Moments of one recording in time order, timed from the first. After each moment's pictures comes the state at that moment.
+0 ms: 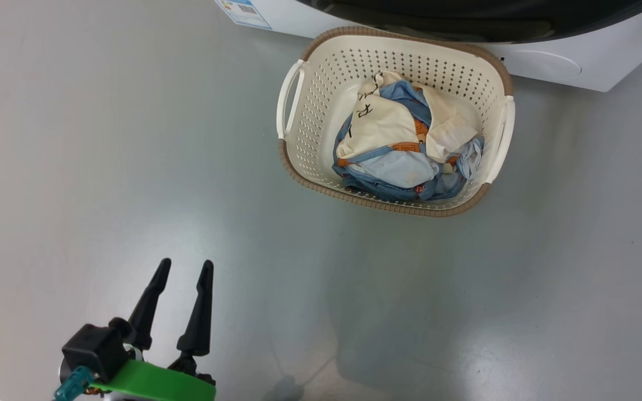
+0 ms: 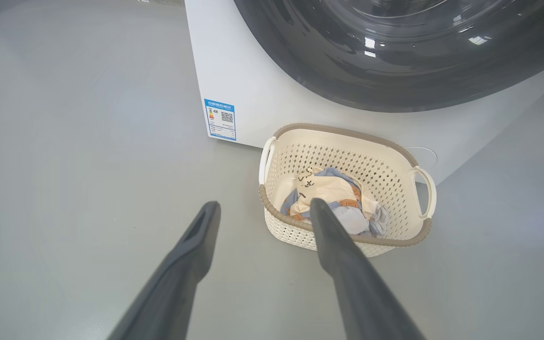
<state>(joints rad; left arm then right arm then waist) -0.08 0.03 -0.14 0.09 -0.34 -0.13 -0.25 -1.09 -0.32 -0.29 0.43 1.54 0.13 0.70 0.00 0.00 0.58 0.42</state>
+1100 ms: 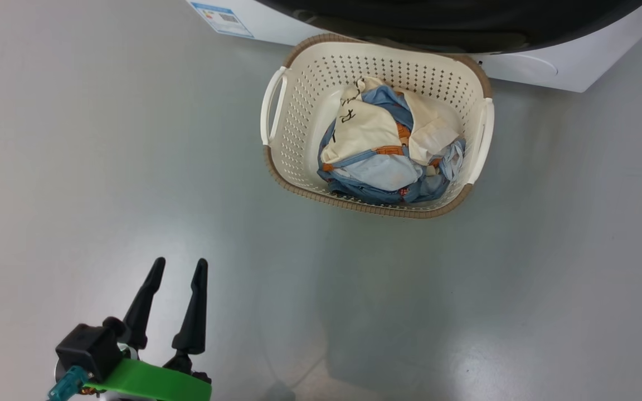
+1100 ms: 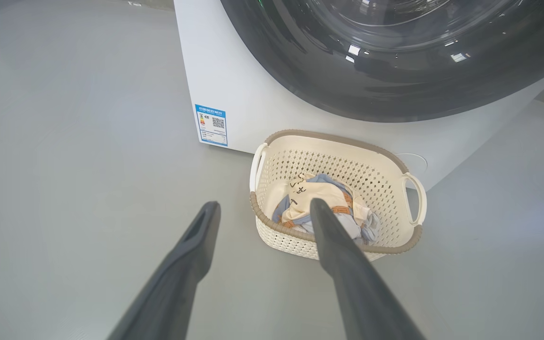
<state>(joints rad) -0.08 0.03 -0.12 0.09 -0.35 -0.13 -0.25 -1.08 -0.34 -0.22 0.42 1.54 0.13 0.75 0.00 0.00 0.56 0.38</state>
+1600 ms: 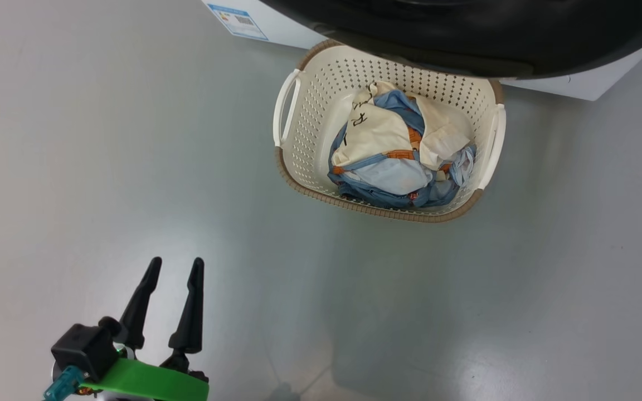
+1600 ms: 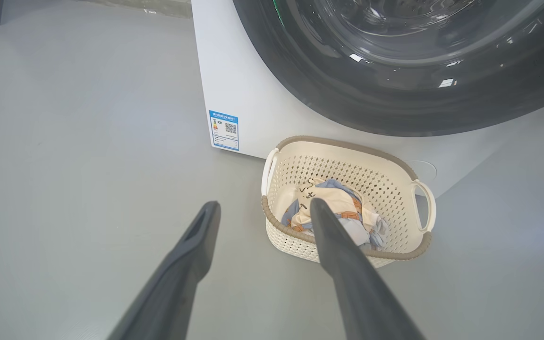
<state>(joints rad) -0.08 0.03 -0.11 0.09 -0.36 -0.13 -0.25 -1.08 -0.33 -0.19 0.43 1.54 0.13 0.75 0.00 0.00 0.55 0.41</state>
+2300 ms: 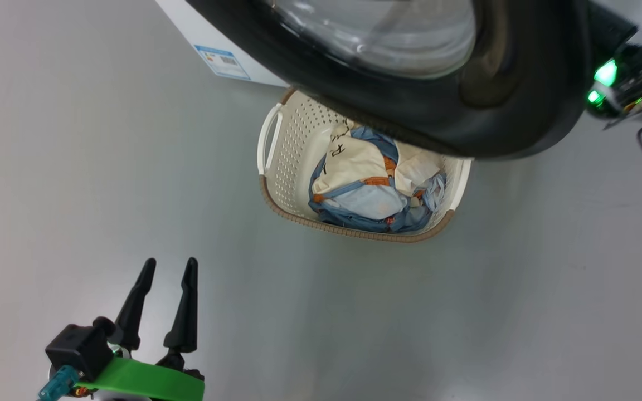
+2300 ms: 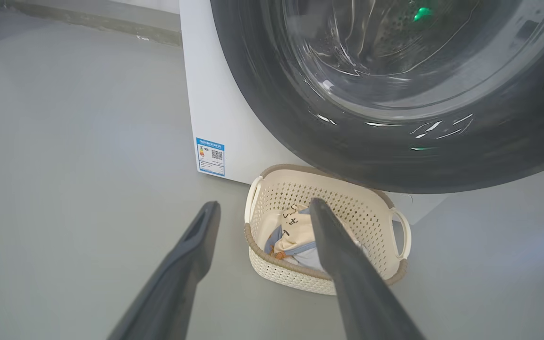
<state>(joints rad) -0.09 0.03 -0.10 0.10 -0.38 -0.13 -0.25 -0.95 -0.26 -0.07 0.41 1.54 0.13 0.82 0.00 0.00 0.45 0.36</state>
